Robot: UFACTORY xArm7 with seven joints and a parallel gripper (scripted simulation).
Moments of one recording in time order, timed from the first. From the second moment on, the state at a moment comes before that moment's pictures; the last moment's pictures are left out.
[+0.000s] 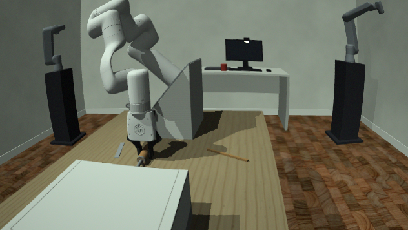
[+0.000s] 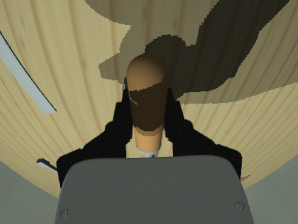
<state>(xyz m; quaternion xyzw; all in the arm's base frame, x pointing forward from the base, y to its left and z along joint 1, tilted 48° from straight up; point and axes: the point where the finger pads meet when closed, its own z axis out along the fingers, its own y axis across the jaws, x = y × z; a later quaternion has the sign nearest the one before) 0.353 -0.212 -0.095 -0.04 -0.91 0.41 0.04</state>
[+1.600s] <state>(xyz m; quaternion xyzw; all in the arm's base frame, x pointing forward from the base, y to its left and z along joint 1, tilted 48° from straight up) 0.360 -0.206 -0.103 -0.04 -0.91 0.41 0.04</state>
